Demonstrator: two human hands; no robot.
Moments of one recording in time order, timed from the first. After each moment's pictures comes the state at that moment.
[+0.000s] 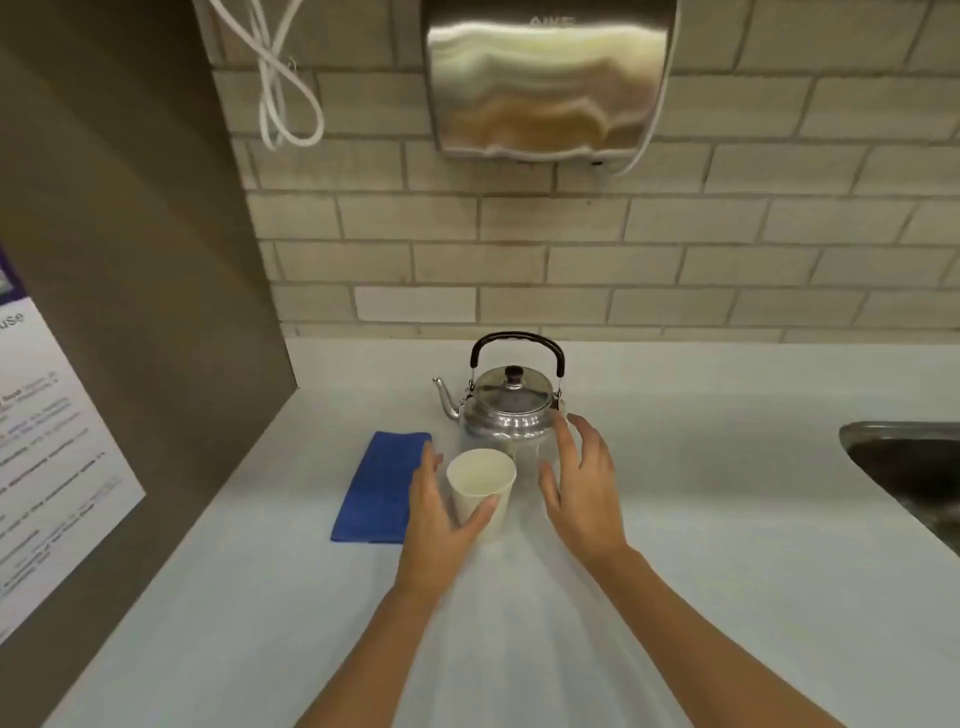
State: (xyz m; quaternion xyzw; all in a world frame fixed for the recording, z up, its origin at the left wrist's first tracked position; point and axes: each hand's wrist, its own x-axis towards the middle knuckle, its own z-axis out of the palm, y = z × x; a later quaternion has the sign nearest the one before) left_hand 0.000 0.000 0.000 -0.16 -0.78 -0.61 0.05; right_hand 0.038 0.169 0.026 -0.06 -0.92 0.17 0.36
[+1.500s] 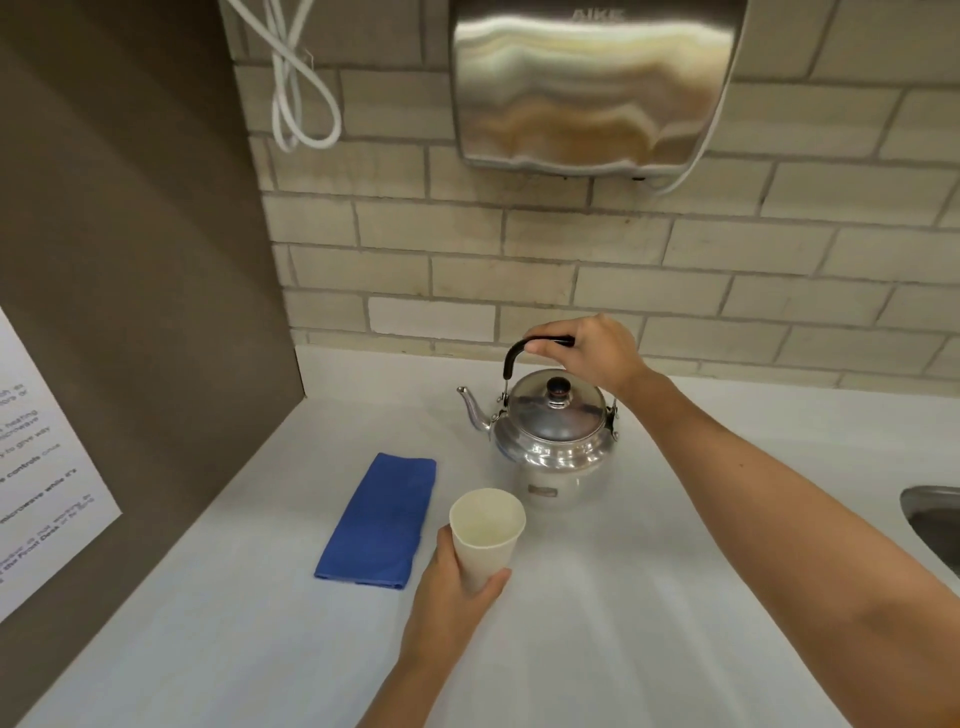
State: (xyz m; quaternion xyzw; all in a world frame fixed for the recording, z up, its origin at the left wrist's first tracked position) left_hand -0.004 0.023 -0.029 -0.11 -0.83 -0.54 0.02; right_hand -0.098 0.235 0.171 0.05 -0.94 0.22 0.26
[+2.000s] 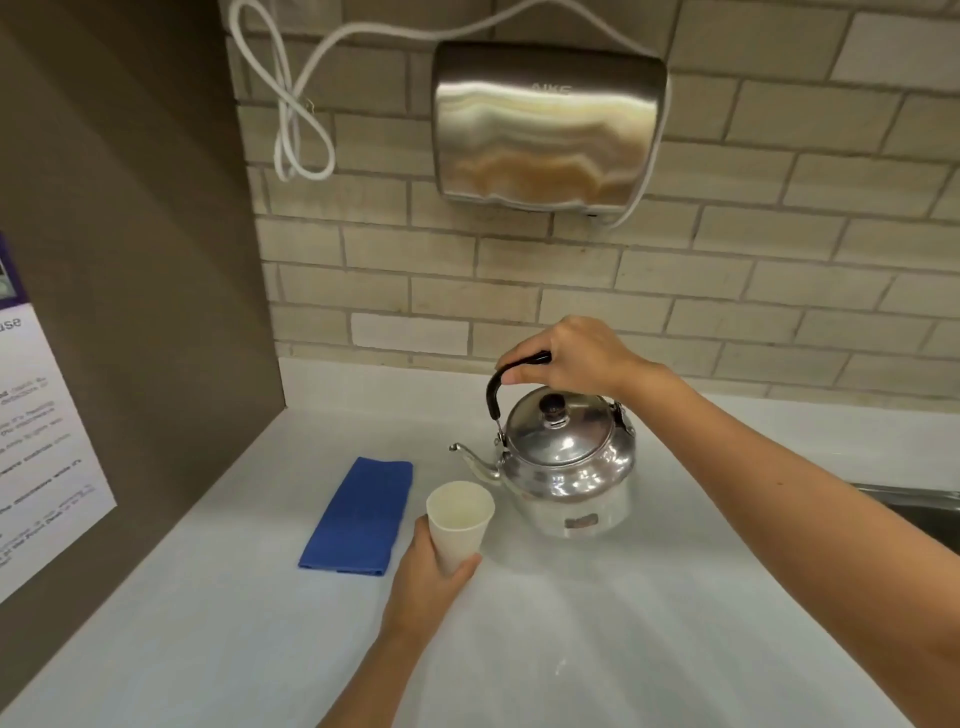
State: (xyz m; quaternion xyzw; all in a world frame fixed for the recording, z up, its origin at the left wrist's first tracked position) left_hand 0.002 0.022 -0.023 -0.12 -0.82 -0.56 0.02; right_hand -0.023 0.218 0.224 0.17 -0.96 0.10 0.19
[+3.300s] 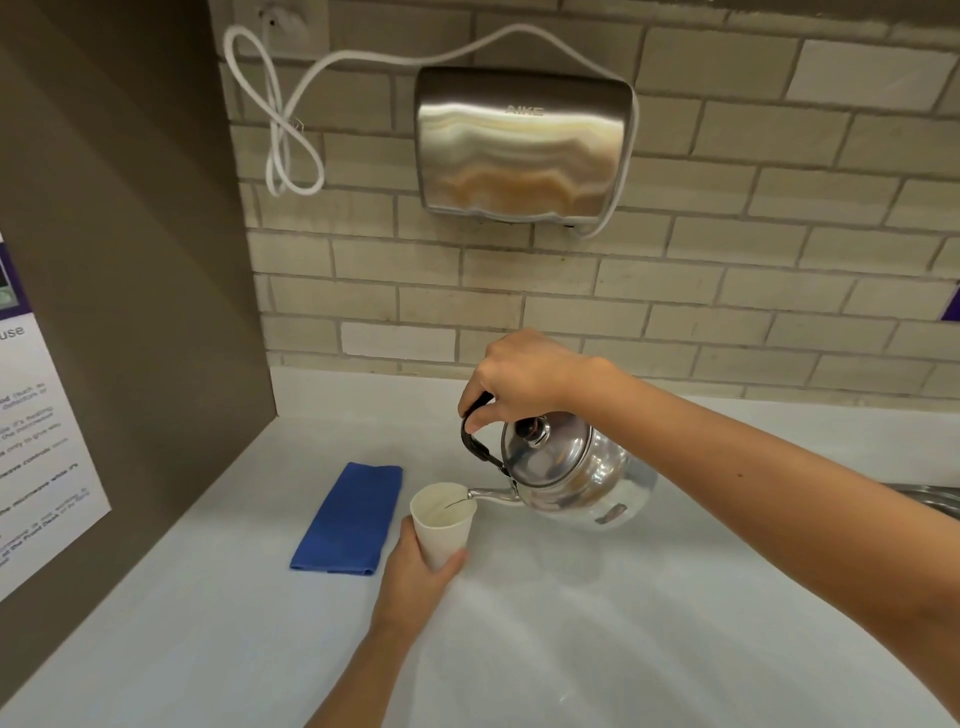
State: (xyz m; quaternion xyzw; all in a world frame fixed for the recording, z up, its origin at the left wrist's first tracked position) left_hand -0.002 0.023 -0.029 -0.12 -0.81 -0.57 0.03; right_hand 0.011 0.166 0.245 0.29 -0.94 -0.17 0.08
